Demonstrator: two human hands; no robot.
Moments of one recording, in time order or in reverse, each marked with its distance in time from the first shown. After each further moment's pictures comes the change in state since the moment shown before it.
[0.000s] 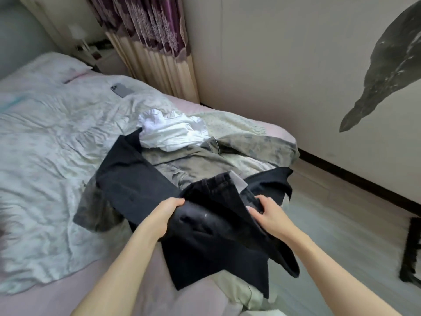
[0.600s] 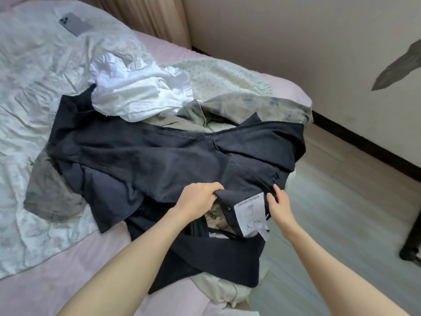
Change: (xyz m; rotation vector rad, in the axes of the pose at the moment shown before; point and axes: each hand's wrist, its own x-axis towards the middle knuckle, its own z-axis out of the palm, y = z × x) left_hand 0.156 -0.006 0.138 1.214 -0.045 0.868; right_hand 0.112 0.144 0.048 0.494 0.090 0.521
